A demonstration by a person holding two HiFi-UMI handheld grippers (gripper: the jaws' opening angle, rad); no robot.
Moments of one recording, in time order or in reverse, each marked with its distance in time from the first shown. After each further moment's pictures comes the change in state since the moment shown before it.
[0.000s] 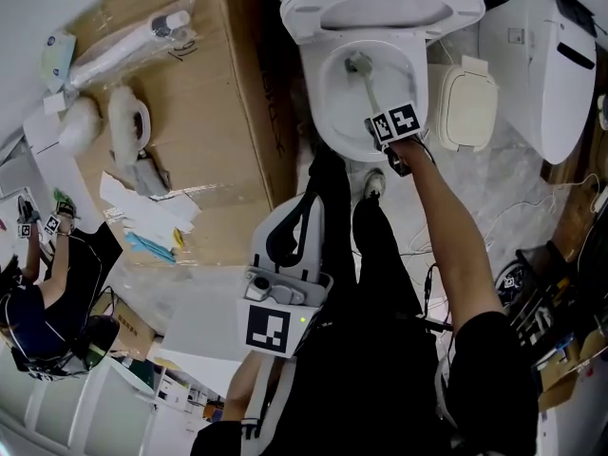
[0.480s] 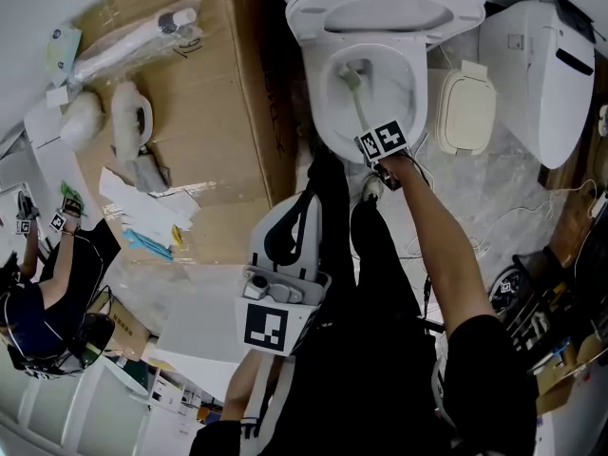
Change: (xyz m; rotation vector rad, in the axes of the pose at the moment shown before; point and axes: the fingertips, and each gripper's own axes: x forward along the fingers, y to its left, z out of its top) left arm -0.008 0.002 0.003 -0.003 -0.018 0.019; right arm 0.020 0.036 -0.034 -0.058 0.067 0.041
